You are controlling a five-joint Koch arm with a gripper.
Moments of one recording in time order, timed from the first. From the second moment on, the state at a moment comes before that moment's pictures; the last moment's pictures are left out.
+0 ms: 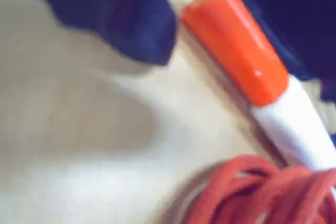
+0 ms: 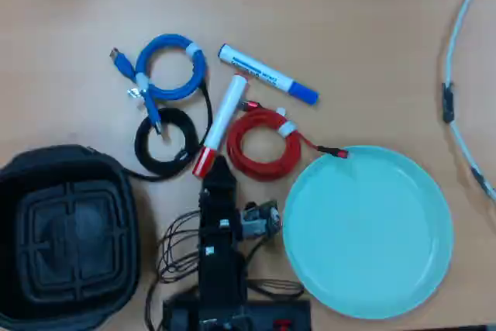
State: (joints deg) arm 84.6 127.5 175.1 5.9 15.4
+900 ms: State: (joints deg) arm 83.1 127.5 159.4 21.9 -4.7
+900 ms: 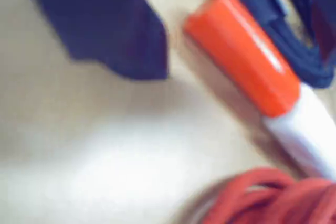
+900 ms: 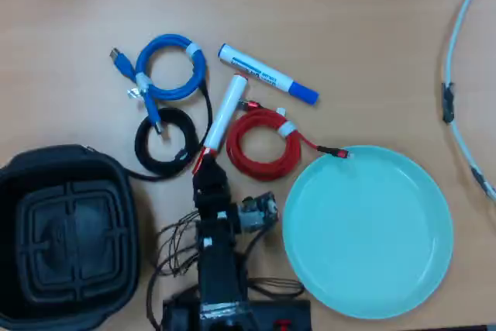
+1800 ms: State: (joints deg) arm 86.6 109.9 107.6 61.4 -52.3
